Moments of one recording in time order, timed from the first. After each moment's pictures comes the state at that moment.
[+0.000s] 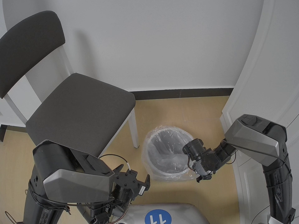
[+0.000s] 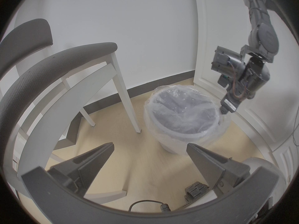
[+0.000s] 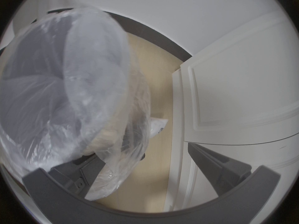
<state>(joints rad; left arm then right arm) -0.80 2.43 -0.48 -1.52 0.52 0.02 0.50 2.48 -1.19 -0.18 -0.75 0.23</state>
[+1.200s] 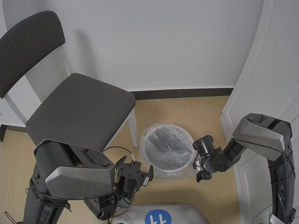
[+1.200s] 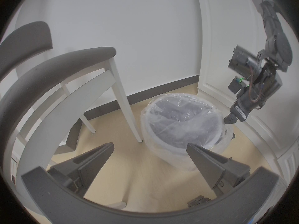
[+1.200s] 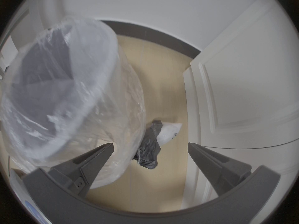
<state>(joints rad) -0.77 2.45 -0.61 -1.47 0.52 0.05 0.43 2.45 -1.09 -0.41 -0.54 0.16</state>
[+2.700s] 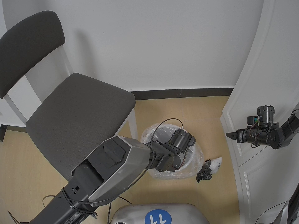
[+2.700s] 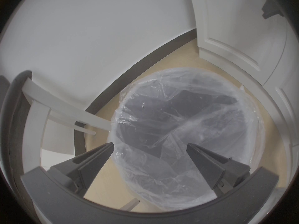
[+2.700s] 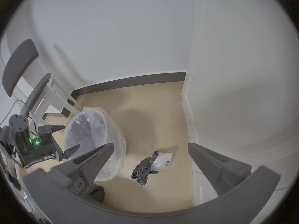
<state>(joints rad) -0.80 2.74 -2.00 0.08 0.66 0.07 -0.02 2.00 -0.80 -0.61 0.13 0.00</state>
